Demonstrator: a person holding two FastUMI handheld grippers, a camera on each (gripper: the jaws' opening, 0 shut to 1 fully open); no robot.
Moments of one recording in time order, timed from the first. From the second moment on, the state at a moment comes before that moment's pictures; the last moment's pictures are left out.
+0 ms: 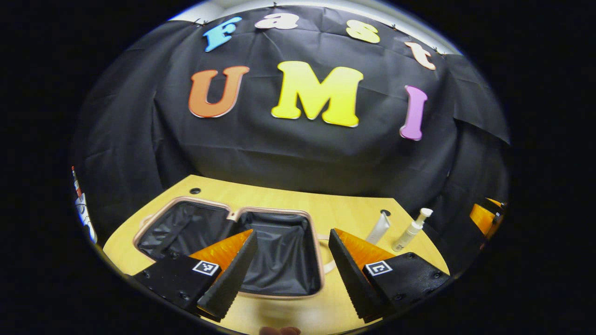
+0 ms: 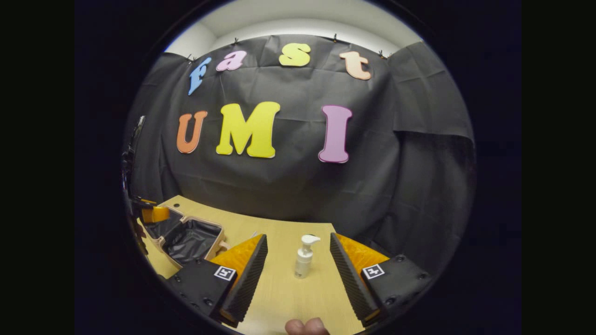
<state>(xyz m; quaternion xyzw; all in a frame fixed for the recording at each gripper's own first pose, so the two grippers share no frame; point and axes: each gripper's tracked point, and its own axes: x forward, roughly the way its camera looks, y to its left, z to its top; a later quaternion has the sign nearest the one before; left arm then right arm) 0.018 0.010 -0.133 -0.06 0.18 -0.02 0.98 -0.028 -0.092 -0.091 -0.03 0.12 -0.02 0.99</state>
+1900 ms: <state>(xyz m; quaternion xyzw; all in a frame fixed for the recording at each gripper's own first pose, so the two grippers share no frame) 0.145 -0.182 -0.327 0.01 0.29 -0.15 0.95 -0.027 -0.210 -0.157 -0.05 0.23 -0.09 0.97</state>
